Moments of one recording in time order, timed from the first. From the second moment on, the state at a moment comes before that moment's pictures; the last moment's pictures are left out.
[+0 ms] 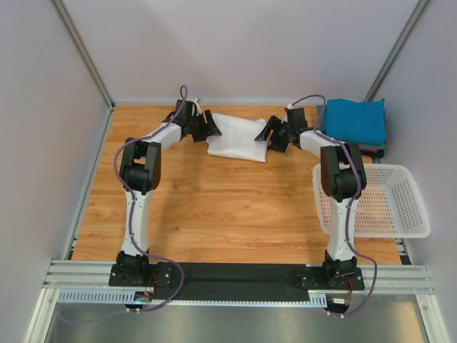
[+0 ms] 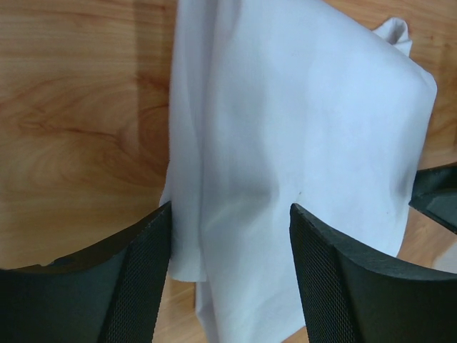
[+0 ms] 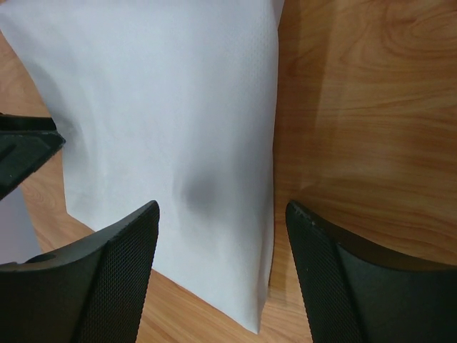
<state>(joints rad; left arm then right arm) -0.23 2.36 1.82 -0.20 0.41 -0.52 0.19 2.21 1.57 -0.14 -0.40 0.68</state>
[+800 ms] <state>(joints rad) -0.26 2.12 1.56 -0.28 0.34 -0.68 0.23 2.19 1.59 -0.18 -0.21 0.70</state>
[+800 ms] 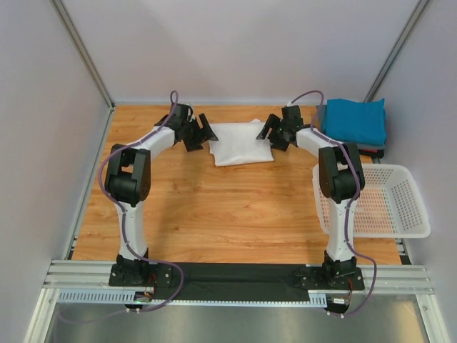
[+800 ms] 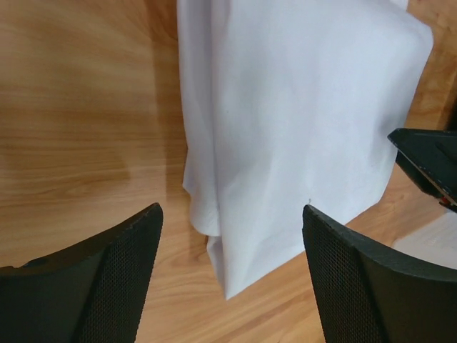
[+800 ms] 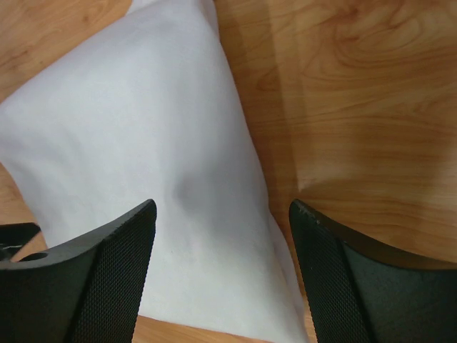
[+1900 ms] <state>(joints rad) -0.17 1.83 1.47 -0.43 0.36 -0.52 0.24 2.37 1.83 -0.30 -0.29 0.56</state>
